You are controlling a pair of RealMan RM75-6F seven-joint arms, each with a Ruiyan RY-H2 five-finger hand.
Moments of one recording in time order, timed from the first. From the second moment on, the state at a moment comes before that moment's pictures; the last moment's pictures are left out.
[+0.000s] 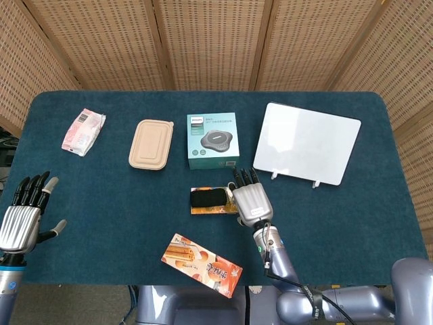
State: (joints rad) left arm -0.16 -1.26 -0.06 -1.48 1.54 1.51 0.06; right arm 0.84 -1.65 0.30 -1.92 -0.62 1.33 -1.18
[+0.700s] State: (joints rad) left arm -0.17 -1.26 -0.07 -1.47 1.52 1.48 0.05; right arm 1.00 -1.77 0.36 -1.80 -0.46 1.38 -1.24
